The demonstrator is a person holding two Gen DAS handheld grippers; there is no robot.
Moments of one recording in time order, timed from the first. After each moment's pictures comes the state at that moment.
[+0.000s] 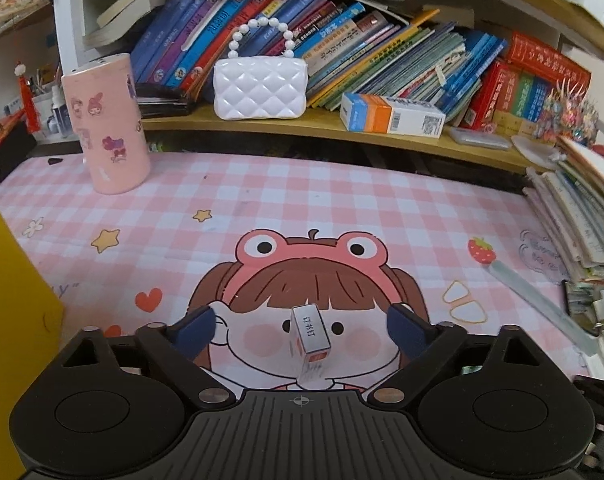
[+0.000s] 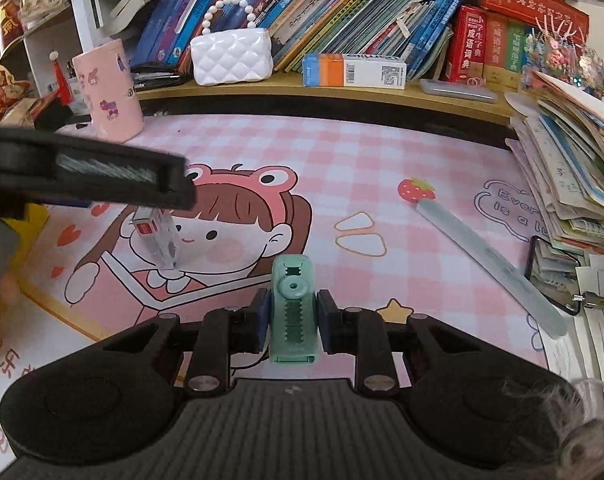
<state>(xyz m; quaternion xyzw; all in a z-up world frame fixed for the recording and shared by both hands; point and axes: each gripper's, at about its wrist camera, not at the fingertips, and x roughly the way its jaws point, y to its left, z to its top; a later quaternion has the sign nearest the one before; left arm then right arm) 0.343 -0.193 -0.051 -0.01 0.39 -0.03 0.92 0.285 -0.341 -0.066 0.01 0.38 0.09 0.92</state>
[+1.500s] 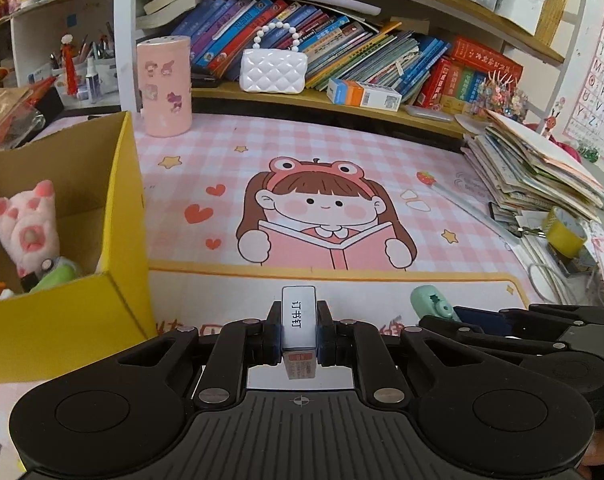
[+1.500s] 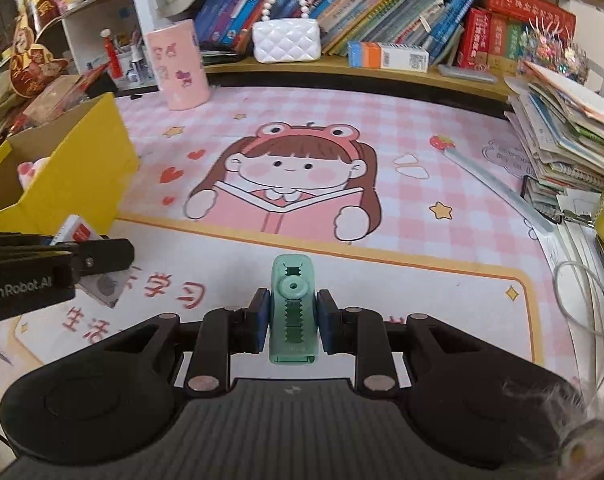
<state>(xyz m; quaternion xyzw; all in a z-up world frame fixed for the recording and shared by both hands) 0.168 -0.106 -0.018 -0.04 0.40 -0.10 0.91 0.157 -0.275 -0.026 0.01 0.41 0.10 0.91</state>
